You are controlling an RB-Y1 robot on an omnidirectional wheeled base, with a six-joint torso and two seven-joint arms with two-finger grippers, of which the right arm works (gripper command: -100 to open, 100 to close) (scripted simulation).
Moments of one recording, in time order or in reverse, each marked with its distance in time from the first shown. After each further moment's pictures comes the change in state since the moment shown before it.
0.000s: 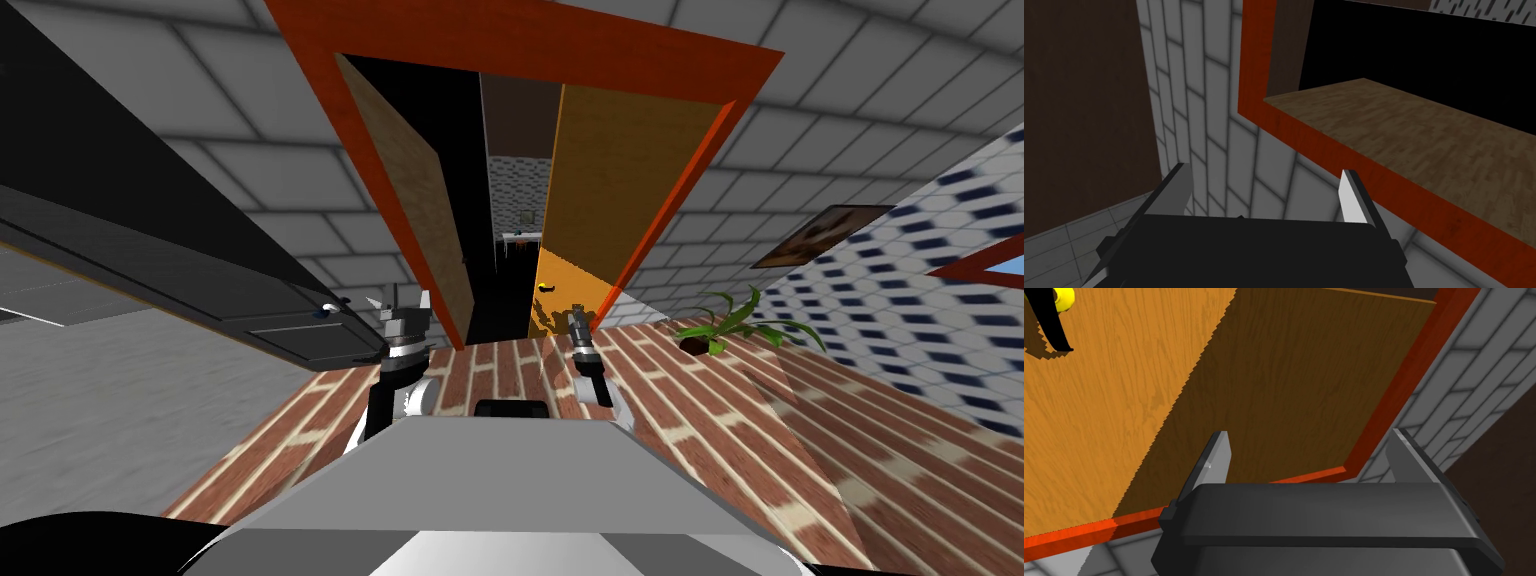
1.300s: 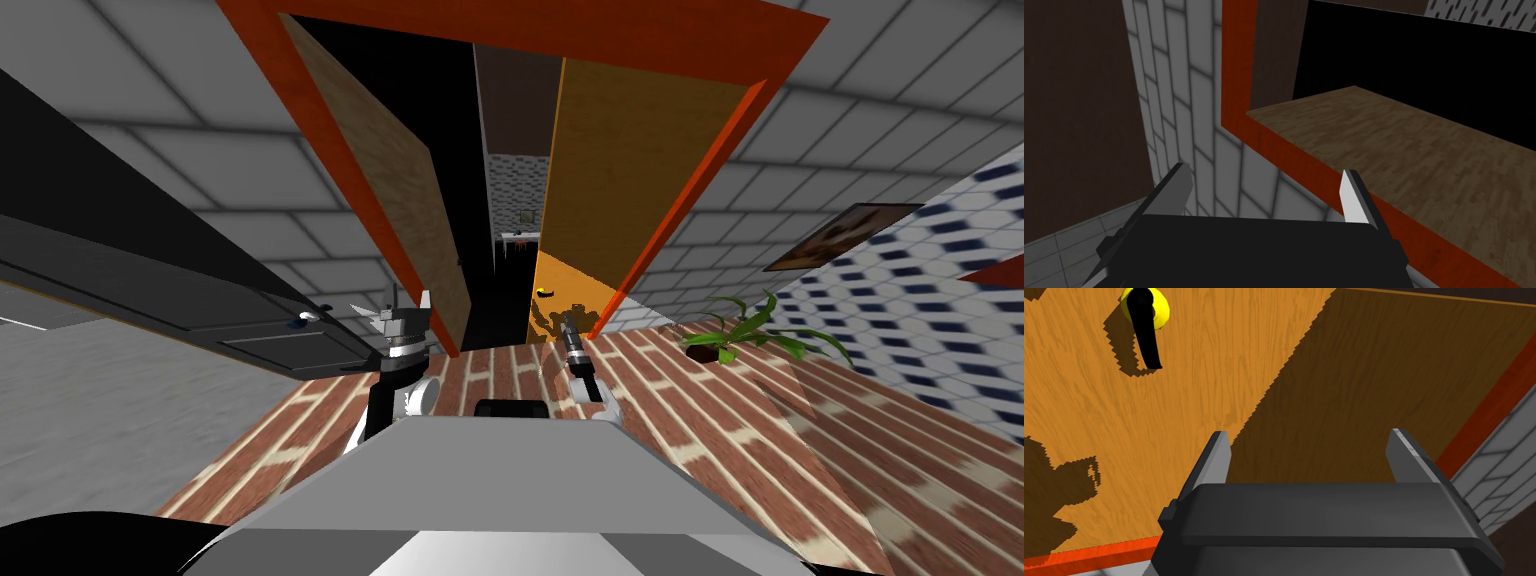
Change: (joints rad) arm -0.118 -0.018 -0.010 0.328 0.040 -0.071 -0.072
